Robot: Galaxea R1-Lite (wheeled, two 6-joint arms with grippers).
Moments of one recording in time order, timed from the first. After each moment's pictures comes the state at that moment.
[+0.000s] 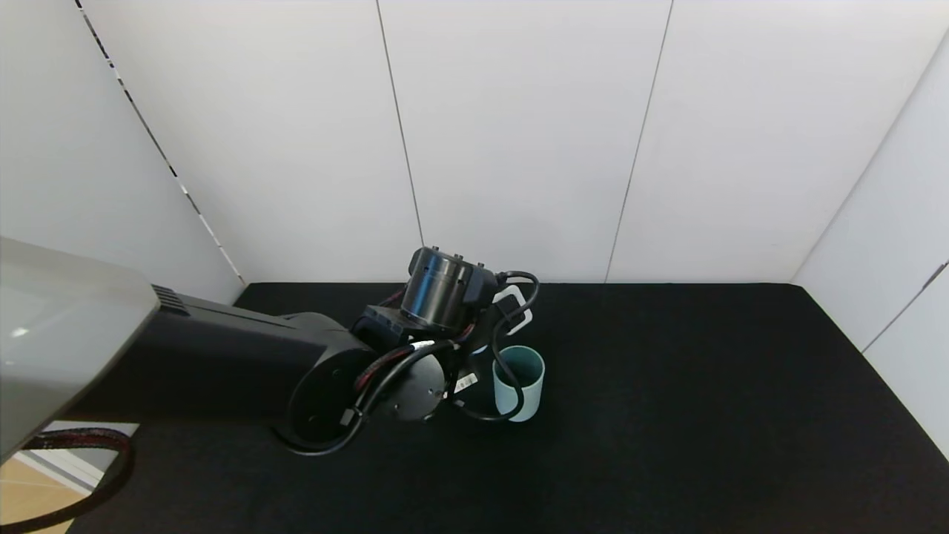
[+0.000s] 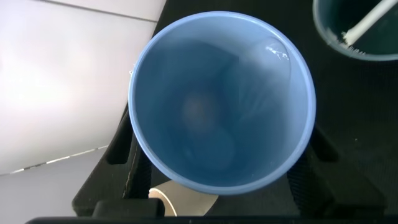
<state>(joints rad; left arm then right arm) -0.70 1.96 -1.19 -0.18 0.59 0.69 0.00 0.00 0.00 0.00 0.02 -0.01</state>
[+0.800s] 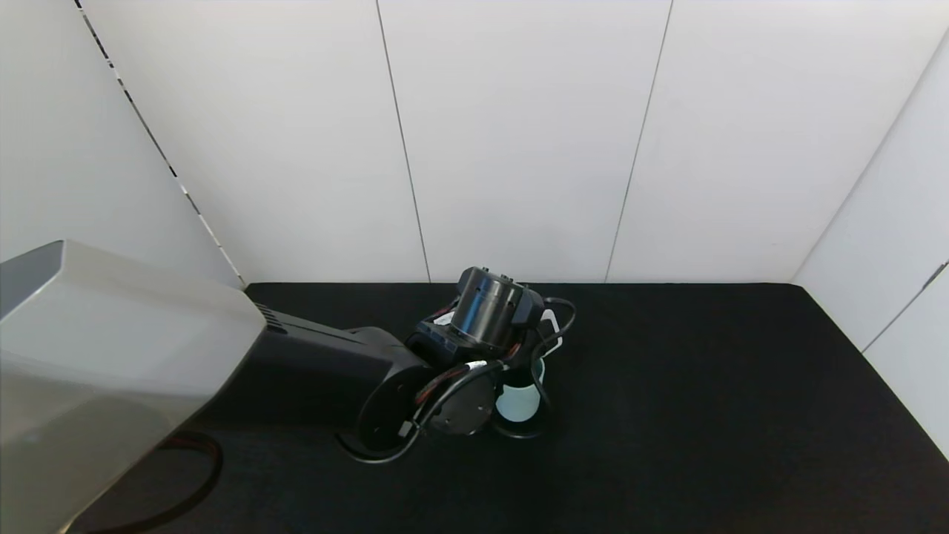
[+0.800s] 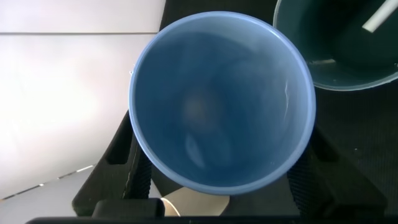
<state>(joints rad) -0.76 2.06 -1.27 -0.18 0.70 0.80 0.00 0.00 0.00 0.00 0.02 -0.01</state>
